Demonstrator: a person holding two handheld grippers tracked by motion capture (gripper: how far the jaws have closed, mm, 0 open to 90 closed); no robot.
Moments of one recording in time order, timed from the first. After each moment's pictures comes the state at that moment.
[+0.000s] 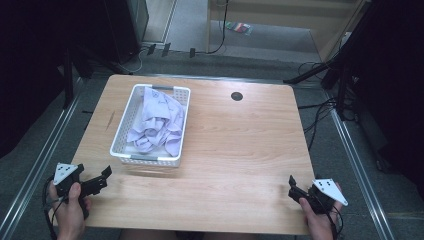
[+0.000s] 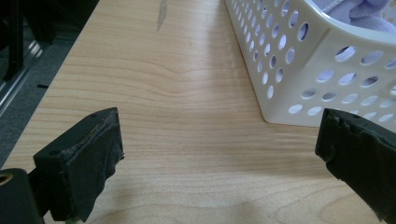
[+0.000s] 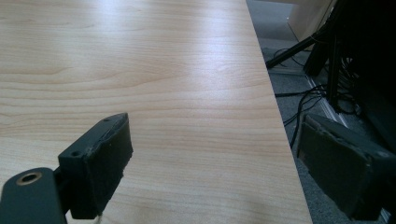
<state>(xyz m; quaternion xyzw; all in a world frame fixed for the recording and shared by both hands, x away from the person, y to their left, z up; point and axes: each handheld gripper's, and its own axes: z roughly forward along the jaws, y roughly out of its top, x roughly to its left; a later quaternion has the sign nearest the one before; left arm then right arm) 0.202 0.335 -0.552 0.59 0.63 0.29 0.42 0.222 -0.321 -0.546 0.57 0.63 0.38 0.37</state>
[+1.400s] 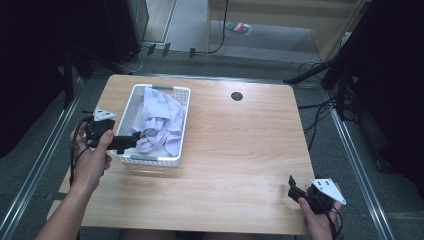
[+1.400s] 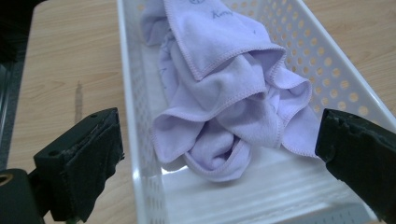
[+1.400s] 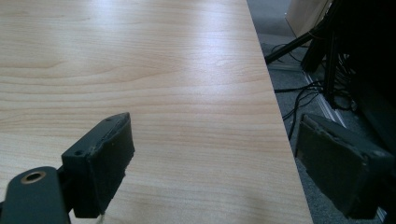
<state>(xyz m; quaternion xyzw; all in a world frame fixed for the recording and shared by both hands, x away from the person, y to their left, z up) 0.306 0.247 -0.427 0.72 0.57 0.23 0.32 0.222 -0.319 -0.546 0.57 0.64 0.36 0.37</state>
